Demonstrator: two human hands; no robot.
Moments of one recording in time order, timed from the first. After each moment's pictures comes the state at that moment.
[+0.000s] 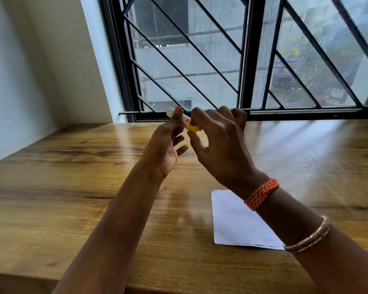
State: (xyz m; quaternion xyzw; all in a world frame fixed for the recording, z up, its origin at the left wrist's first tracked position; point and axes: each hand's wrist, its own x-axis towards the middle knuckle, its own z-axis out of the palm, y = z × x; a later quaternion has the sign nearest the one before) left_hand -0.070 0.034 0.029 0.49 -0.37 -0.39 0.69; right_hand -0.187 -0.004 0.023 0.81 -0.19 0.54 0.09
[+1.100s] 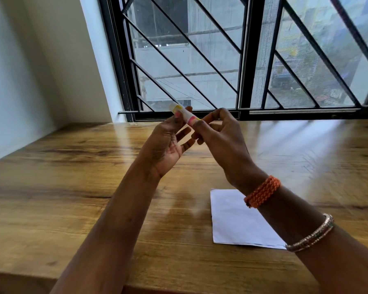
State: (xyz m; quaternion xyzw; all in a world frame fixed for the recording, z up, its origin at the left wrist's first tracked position) left_hand -0.071 0.038 0.034 0.40 -0.39 -0.45 0.70; right_hand -0.190 0.003 0.036 0.67 -0.23 0.51 -0.49
